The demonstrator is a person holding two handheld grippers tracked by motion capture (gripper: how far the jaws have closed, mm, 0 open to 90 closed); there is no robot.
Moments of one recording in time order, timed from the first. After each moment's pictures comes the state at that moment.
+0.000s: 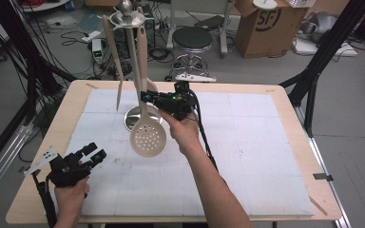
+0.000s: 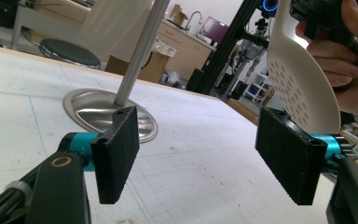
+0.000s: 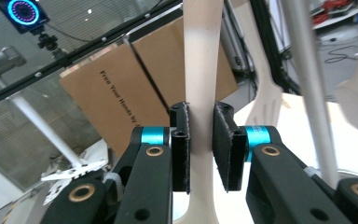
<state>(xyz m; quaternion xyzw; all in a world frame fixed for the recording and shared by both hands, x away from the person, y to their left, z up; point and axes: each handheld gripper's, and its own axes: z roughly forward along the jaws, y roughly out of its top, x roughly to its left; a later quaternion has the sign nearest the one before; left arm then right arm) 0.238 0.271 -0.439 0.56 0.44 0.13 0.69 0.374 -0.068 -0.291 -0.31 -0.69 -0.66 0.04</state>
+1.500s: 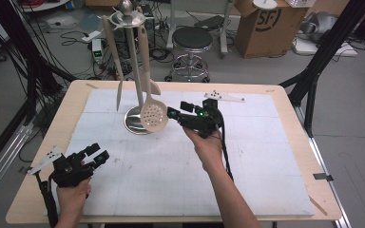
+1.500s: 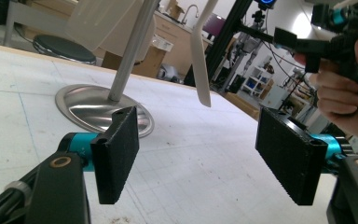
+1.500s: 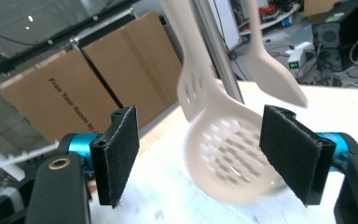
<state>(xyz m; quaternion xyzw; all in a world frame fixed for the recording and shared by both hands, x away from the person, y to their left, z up) 0.240 0.265 -0.440 0.57 0.43 0.13 0.69 0.342 -0.137 -0.322 -0.38 -0.68 -0.63 -0.03</state>
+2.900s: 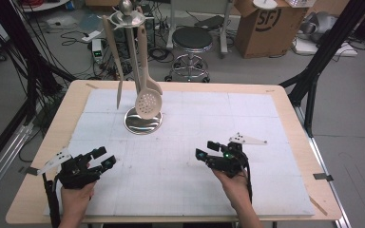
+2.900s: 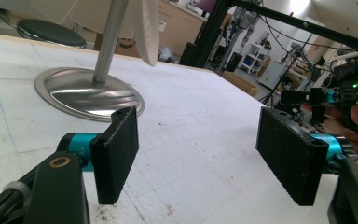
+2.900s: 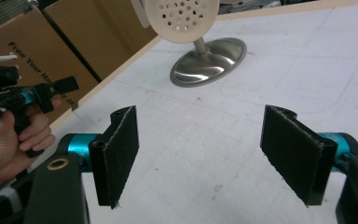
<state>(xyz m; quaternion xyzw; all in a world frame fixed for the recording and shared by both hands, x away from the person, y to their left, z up) 0.240 0.250 -0.442 0.61 0.41 0.12 0.66 0.281 -0.213 -0.408 -0.43 -0.70 -0.57 -0.04</state>
